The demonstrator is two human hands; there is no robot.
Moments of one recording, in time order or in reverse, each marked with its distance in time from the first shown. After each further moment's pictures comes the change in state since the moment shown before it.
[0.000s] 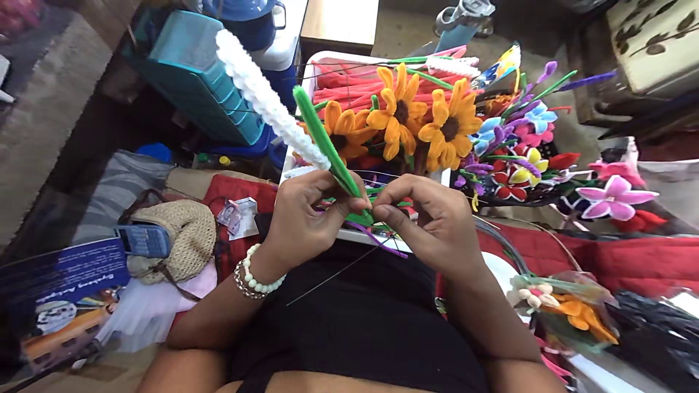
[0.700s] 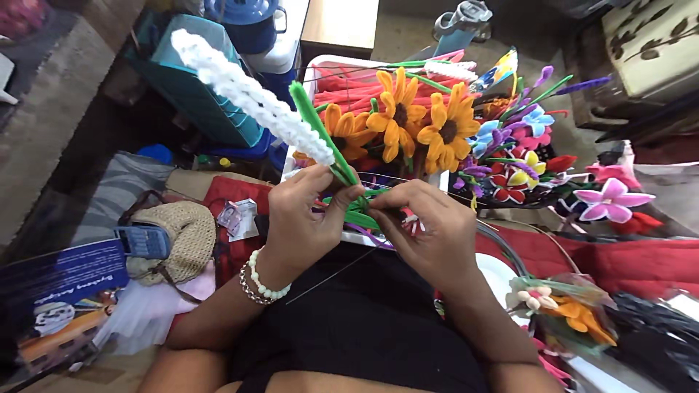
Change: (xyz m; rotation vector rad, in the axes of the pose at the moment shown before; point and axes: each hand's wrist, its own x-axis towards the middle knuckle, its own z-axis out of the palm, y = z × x) left_hand 0.000 0.004 0.005 0.422 0.169 0.114; right_hand -0.005 -0.012 0.010 -0.392 0.113 -0.068
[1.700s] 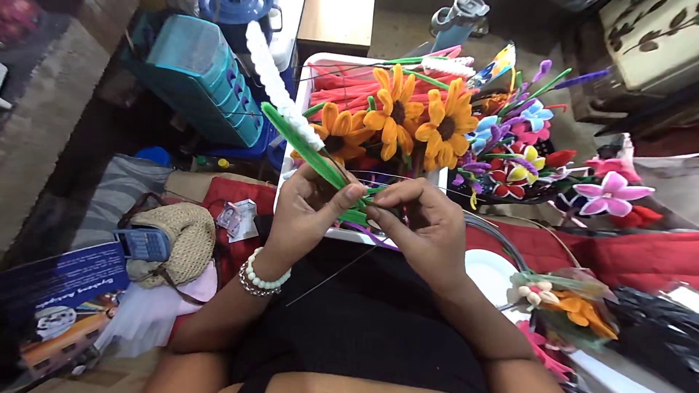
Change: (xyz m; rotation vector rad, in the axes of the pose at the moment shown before) left_hand -0.006 -0.010 0.005 -0.710 -0.105 -0.340; right_hand -0.010 0.004 0.015 0.479 0.106 0.209
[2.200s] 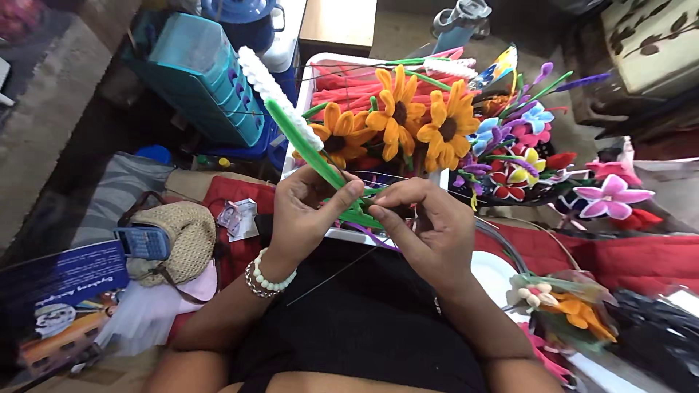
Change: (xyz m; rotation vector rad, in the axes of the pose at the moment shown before) left_hand -0.001 -0.001 0.004 0.058 0.123 0.046; right_hand 0.006 -0.005 -0.004 -0.162 -0.046 -0.144
